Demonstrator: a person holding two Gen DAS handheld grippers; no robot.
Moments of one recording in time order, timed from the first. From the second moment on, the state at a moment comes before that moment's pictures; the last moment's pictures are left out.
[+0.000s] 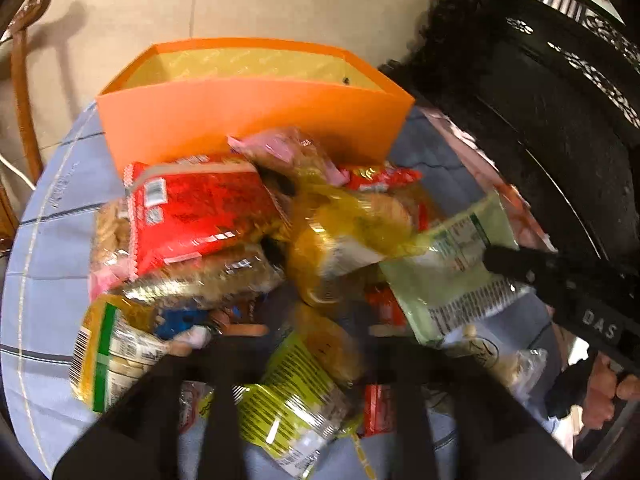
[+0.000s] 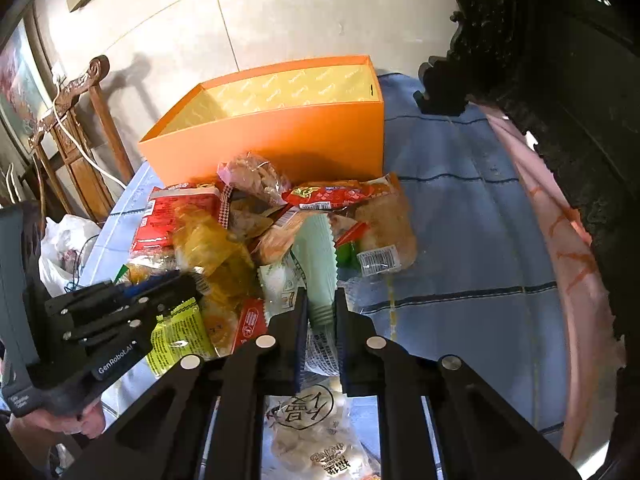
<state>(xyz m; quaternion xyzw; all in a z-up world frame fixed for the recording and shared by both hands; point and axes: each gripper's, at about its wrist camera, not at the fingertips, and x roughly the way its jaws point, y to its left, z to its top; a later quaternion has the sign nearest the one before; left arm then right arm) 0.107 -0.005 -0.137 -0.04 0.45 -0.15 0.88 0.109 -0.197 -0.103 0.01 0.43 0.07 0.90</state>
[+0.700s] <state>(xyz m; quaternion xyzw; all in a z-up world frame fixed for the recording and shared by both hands) 0.120 -0.068 -0.165 0.16 0.40 -0.13 0.89 0.112 -0.211 -0.108 0.06 0.44 0.07 0.89</state>
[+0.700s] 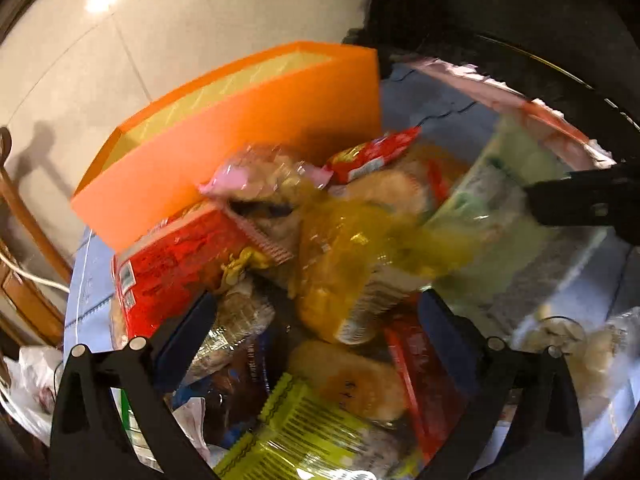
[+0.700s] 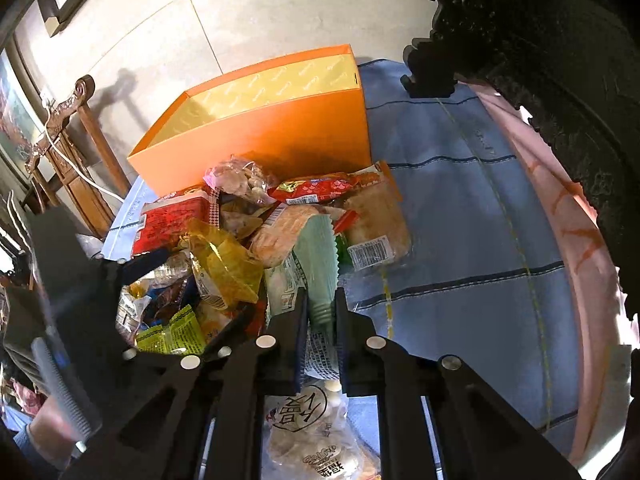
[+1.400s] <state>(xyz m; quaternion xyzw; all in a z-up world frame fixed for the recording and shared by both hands) 0.098 -0.023 -0.062 0.02 0.36 -0.17 0.92 0.107 -0.208 -0.073 0.06 0.40 0.07 0.91</state>
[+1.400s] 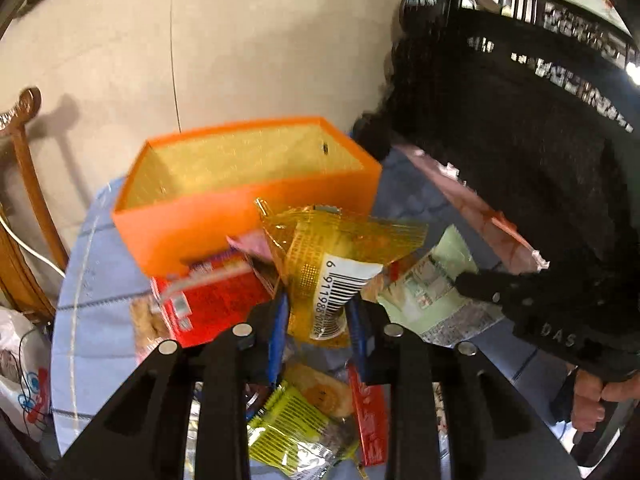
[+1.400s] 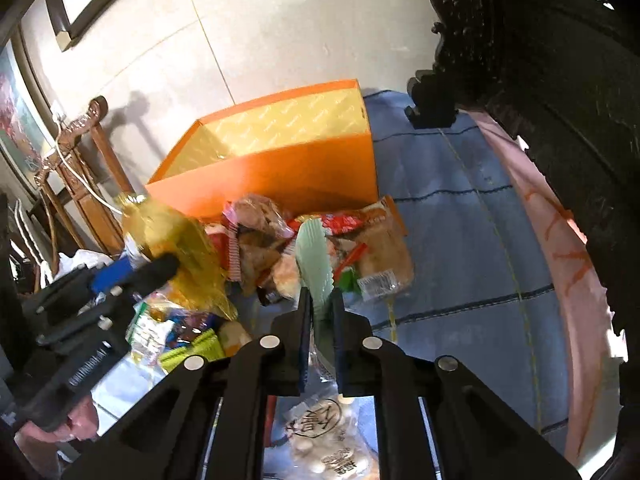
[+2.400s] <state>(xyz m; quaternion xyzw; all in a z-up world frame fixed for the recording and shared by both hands) 0.249 0.043 -0.023 0.00 0.33 -0.07 0.94 0.271 -0.165 0.042 -0.04 0.27 0.12 0.95</state>
